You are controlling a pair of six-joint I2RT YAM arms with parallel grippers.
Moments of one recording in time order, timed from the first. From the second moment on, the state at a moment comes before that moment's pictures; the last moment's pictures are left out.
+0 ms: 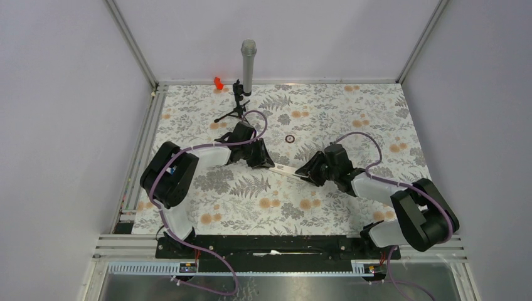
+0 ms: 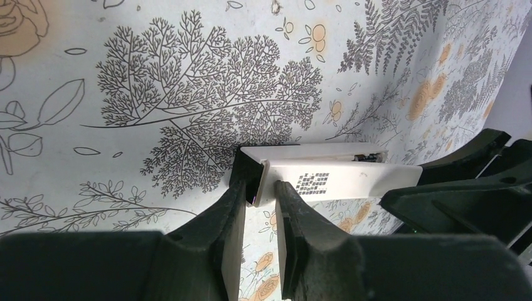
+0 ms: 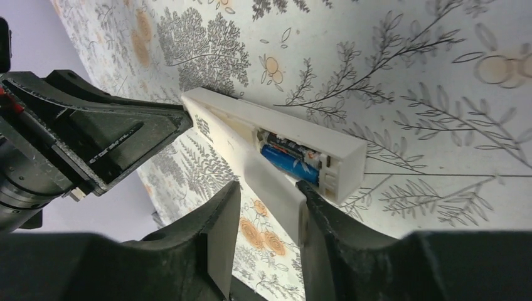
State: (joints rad) left arm -0.55 1.80 0.97 -0.06 0.38 -0.76; right arm 0.48 1.40 0.47 0.17 -0.23 1.15
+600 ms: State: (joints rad) left arm -0.55 1.82 0.99 -0.08 0.38 -0.75; right arm 0.43 1.24 0.50 -0.10 -0.09 1.05
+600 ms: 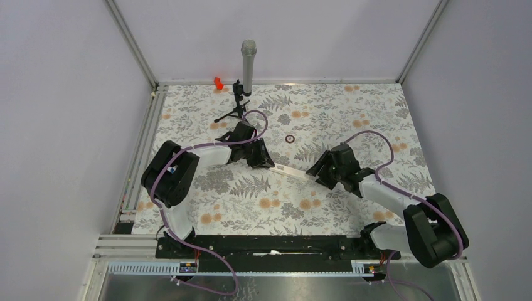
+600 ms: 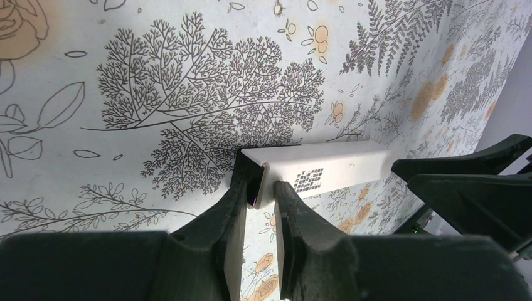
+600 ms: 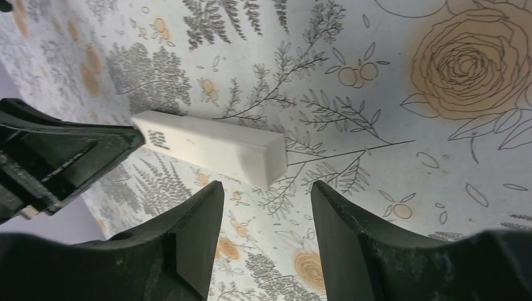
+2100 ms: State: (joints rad) left arm -0.51 1.81 0.90 0.07 0.46 -0.84; right arm 0.43 1.50 0.54 0.20 -0.04 0.96
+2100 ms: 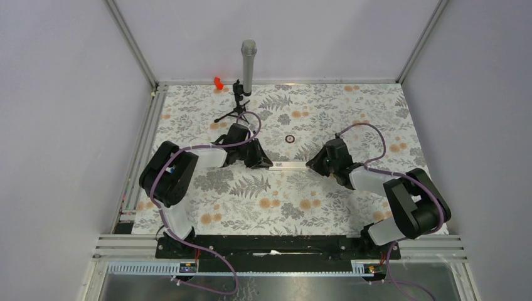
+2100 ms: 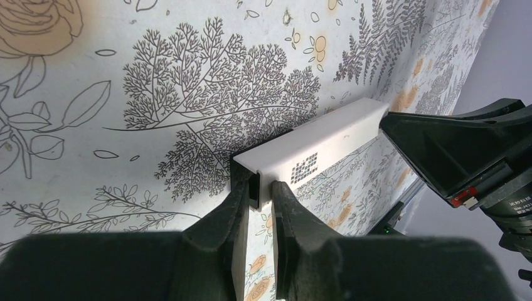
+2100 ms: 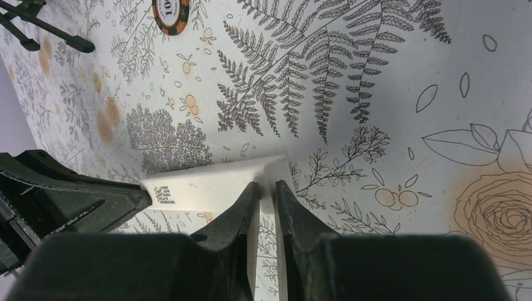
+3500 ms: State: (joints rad) left arm -0.52 1.80 0.90 0.07 0.42 -0.85; right arm 0.50 1.57 0.79 -0.14 0.07 0.63
